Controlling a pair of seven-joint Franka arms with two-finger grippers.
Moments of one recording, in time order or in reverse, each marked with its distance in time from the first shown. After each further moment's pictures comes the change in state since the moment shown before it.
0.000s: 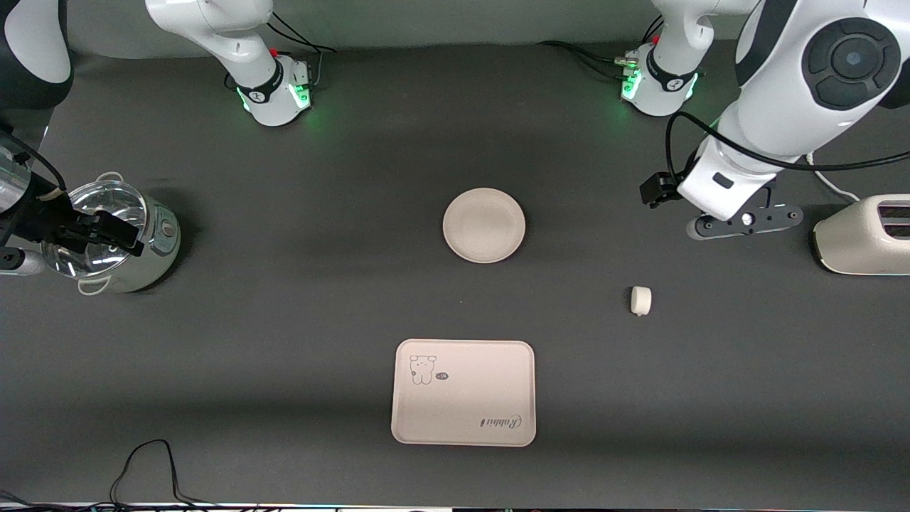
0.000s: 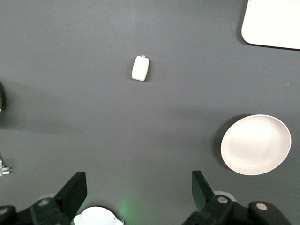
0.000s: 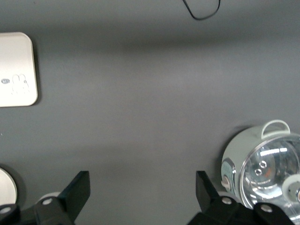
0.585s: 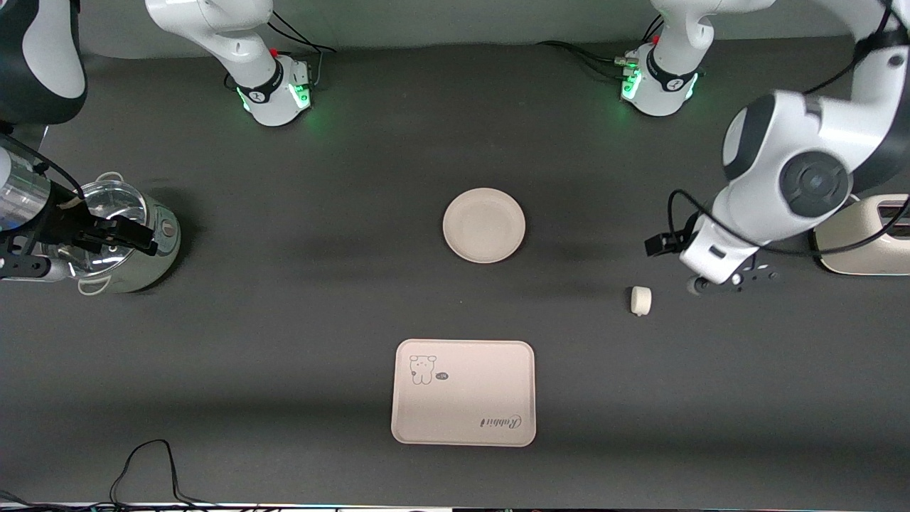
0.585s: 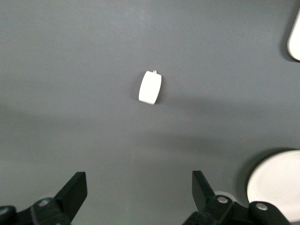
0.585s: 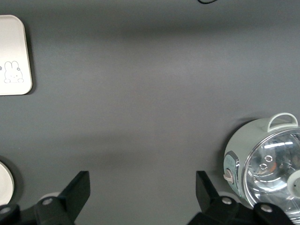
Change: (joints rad) left arm 0.066 0.128 0.021 -0.245 0.002 0.358 0.058; right arm 0.003 0.029 0.014 -0.008 0.000 -0.013 0.000
